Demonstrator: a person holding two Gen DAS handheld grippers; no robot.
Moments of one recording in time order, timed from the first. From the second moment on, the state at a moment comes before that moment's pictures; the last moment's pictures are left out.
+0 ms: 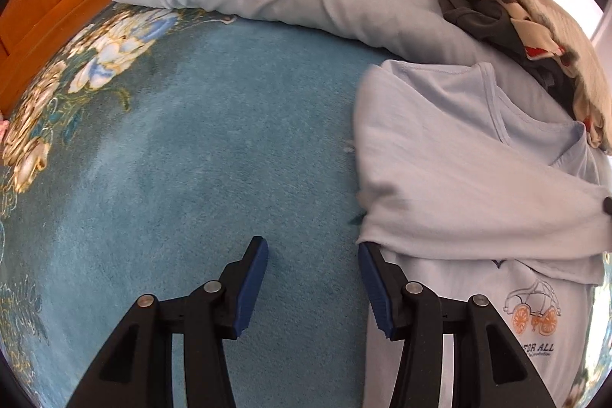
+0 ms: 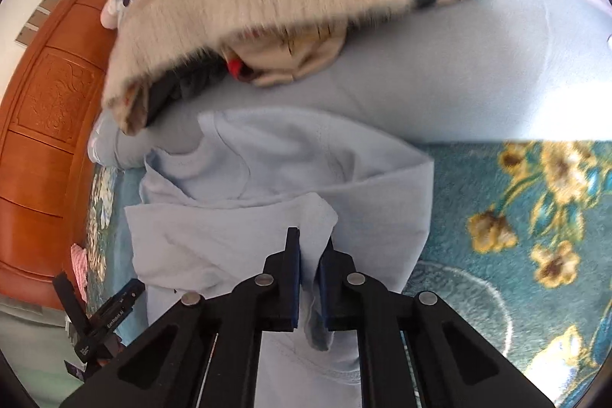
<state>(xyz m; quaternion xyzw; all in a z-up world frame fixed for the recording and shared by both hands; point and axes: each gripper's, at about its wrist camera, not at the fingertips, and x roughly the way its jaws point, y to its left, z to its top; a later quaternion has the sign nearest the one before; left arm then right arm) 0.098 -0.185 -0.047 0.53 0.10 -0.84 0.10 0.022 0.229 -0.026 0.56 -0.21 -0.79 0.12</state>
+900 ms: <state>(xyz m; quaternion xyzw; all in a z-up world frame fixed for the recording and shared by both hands) 0.235 -0.166 -0.026 0.60 0.28 -0.75 -0.02 0.186 0.275 -0.026 0.62 -0.25 -0.74 0.07</state>
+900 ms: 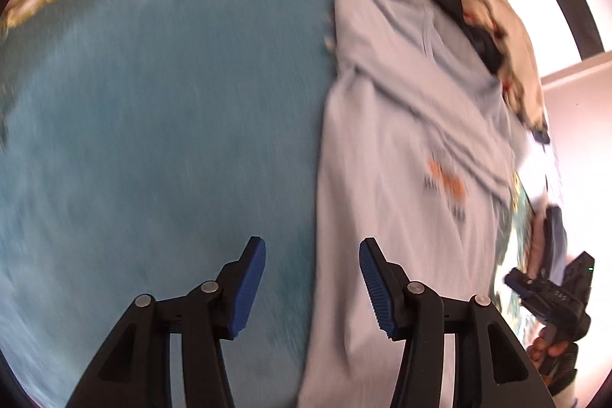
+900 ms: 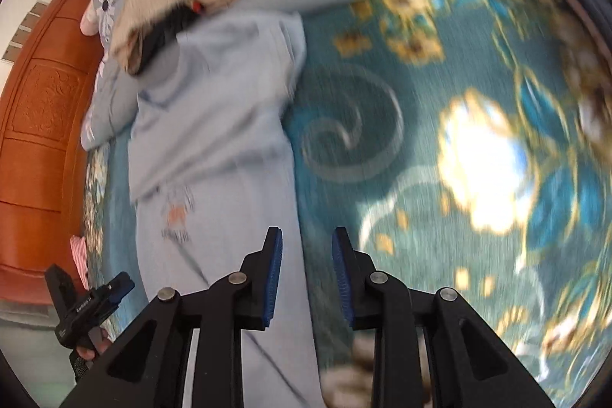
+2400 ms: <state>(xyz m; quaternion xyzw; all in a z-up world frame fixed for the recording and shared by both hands) 0.285 -0.148 -0.029 0.63 0.18 -0.76 0.01 0.239 0.234 -0.028 0.66 -0.17 -0.73 0.04</state>
